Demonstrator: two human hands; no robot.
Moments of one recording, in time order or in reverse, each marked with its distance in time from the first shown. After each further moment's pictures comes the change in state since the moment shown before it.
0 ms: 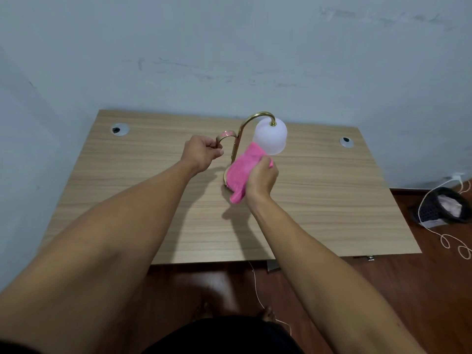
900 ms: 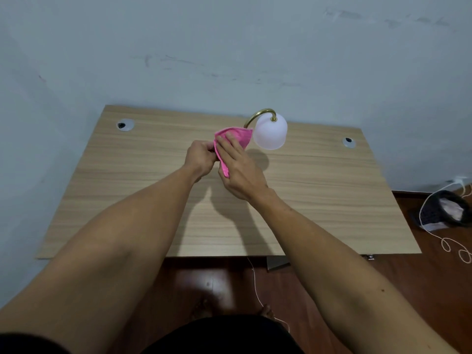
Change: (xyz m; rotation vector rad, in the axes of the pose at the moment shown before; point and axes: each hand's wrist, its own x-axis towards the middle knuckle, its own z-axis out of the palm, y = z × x) left_hand -0.022 -0.014 0.006 -0.110 0.022 0.022; right_hand 0.017 0.022 0.005 -1.008 -0.638 -1.306
